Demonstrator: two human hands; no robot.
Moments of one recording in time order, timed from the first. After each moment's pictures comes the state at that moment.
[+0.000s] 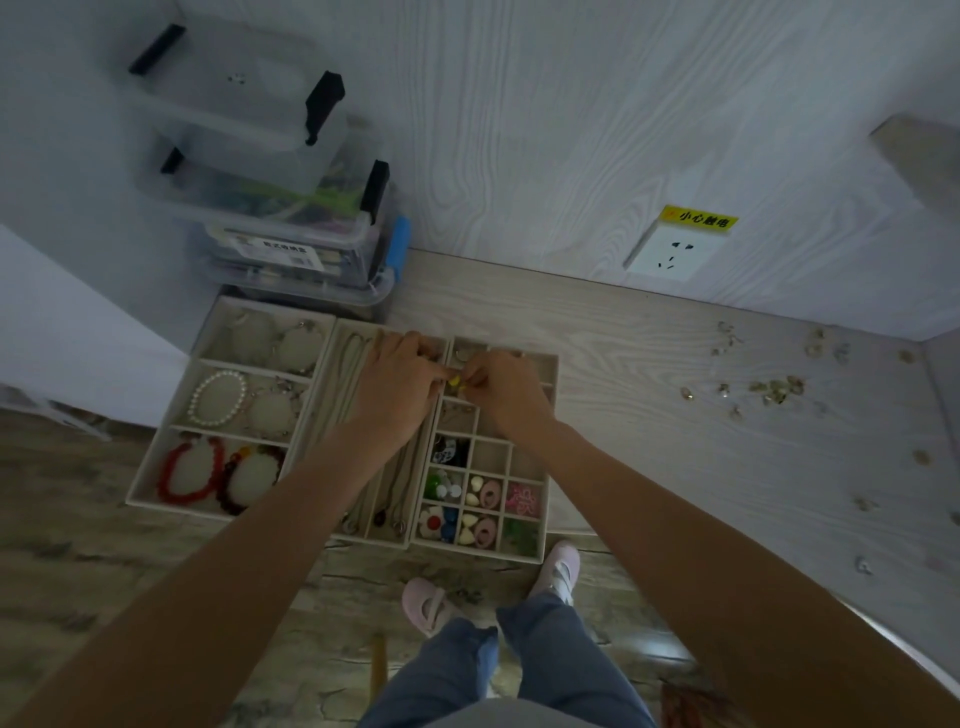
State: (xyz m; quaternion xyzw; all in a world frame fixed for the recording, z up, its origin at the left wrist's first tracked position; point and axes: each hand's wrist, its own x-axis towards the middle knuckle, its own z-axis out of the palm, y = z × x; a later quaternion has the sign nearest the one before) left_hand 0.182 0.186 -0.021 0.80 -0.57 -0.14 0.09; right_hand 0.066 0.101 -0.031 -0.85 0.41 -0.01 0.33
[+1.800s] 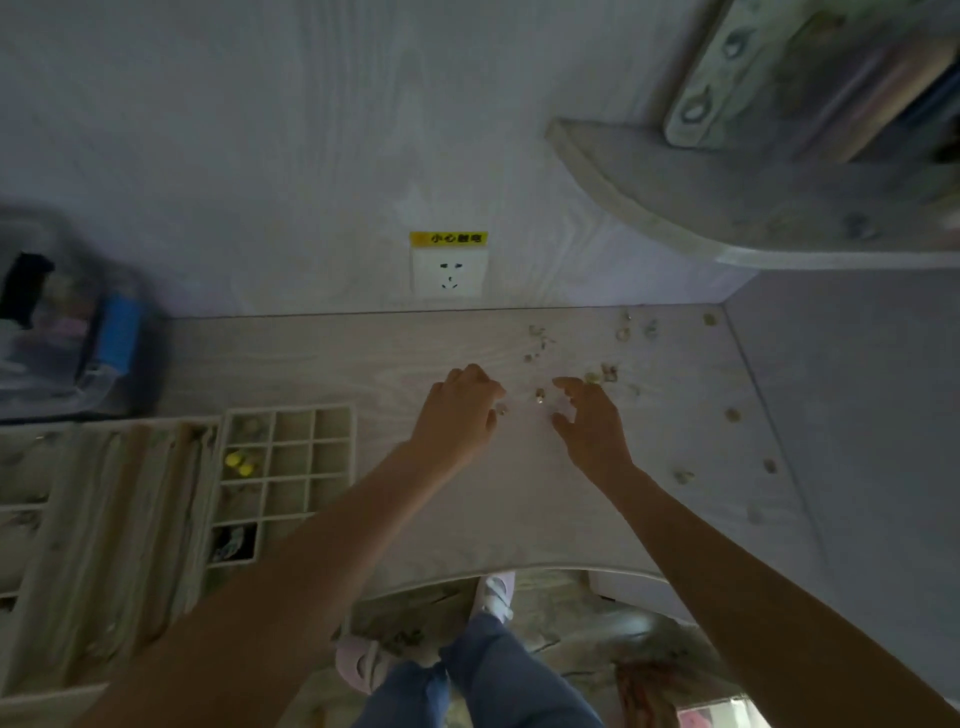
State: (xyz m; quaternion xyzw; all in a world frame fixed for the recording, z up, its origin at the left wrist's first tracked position) left_hand -0.032 0.026 -0.015 0.69 -0.68 -0.22 0.09; right_hand -0.201 -0.015 -0.036 -0.72 0.63 -0.08 0.29
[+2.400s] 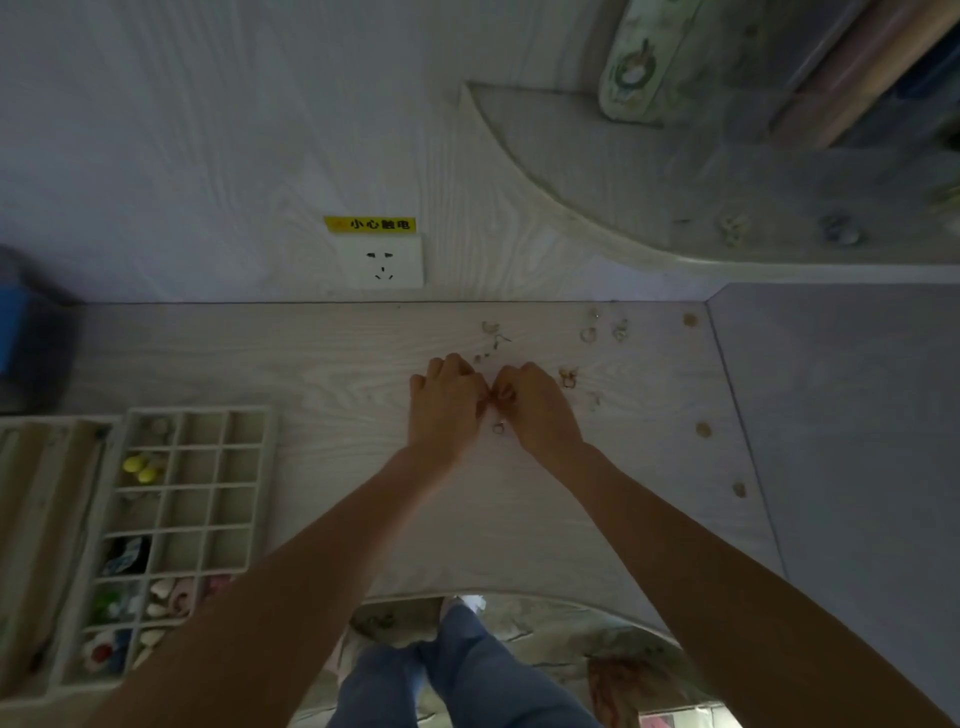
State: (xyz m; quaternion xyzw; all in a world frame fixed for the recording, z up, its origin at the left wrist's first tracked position) left_hand -0.098 -0.020 -0.046 0.76 -0.61 -0.18 0.11; right_hand -0.207 -0.068 -0.050 -0.80 0.54 -0.02 0.27
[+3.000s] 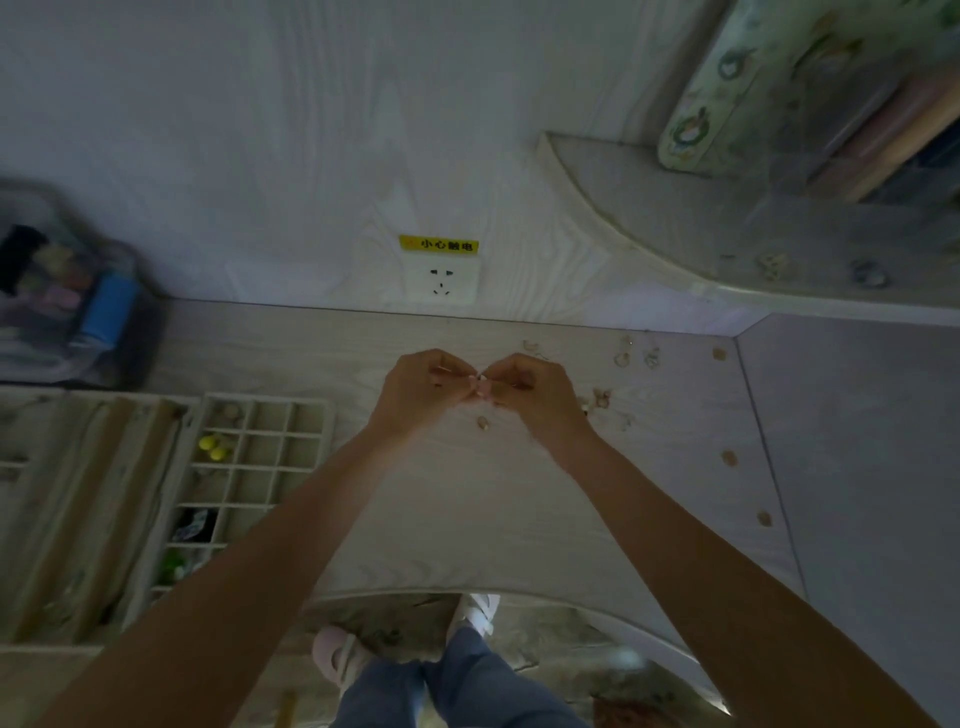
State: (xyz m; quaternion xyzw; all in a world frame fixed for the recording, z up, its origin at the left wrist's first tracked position) left_hand -0.030 0.012 0.009 0.73 -0.38 -0.41 0.40; right_hand -0.169 -0.046 0.010 -0.62 0.47 -0.21 0.59
